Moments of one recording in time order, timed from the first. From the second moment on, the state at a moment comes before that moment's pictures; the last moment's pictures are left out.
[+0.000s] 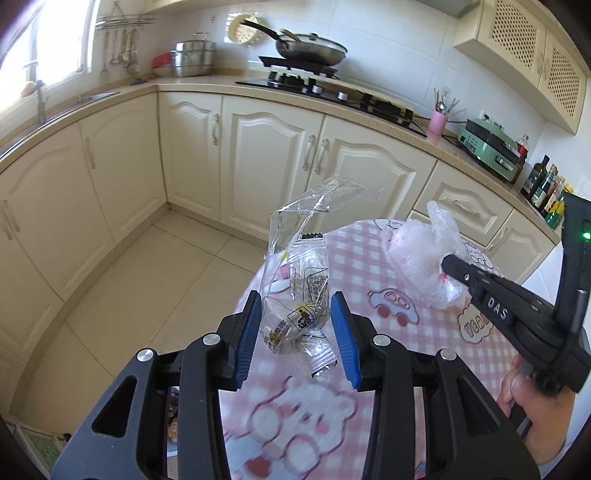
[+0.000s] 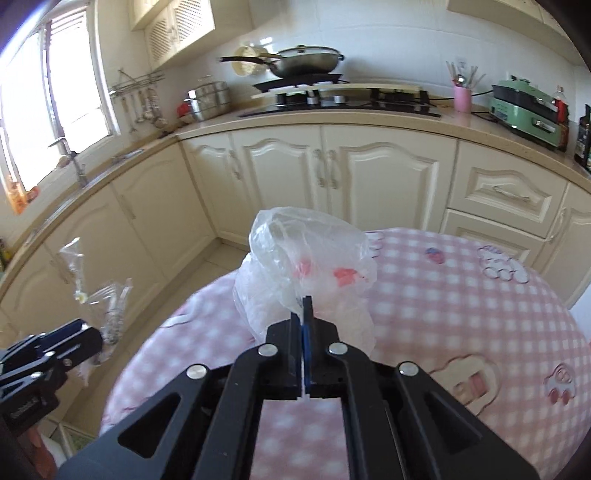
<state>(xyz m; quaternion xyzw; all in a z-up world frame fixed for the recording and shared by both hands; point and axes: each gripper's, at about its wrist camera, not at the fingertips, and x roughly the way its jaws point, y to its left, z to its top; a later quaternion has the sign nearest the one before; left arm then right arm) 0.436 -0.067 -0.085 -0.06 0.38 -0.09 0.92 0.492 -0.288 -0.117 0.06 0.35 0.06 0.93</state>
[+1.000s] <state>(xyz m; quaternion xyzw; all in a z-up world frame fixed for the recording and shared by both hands) 0.348 0.182 -0.156 -0.16 0.41 0.08 0.90 0.411 0.053 -0.182 -0.03 0.43 0.27 0.86</state>
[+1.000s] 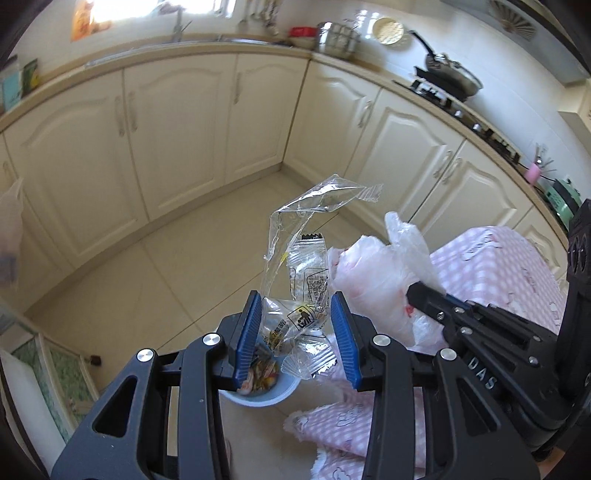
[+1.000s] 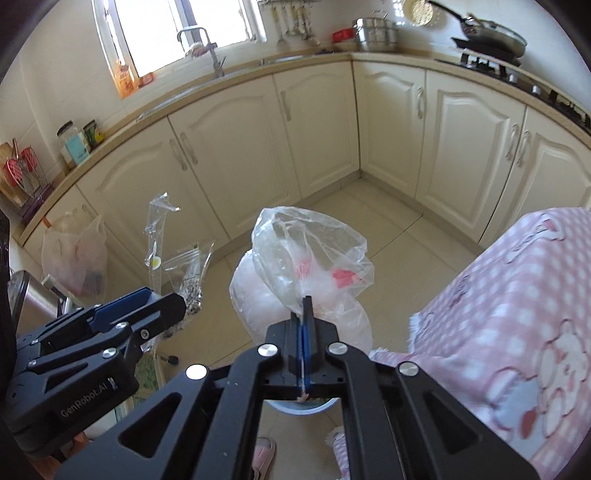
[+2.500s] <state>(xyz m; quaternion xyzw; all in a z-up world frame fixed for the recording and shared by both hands) 0.359 0.212 -0.208 -0.17 0.45 0.08 0.87 0.431 0.072 -0.212 -0.02 0.43 0.23 0.88</state>
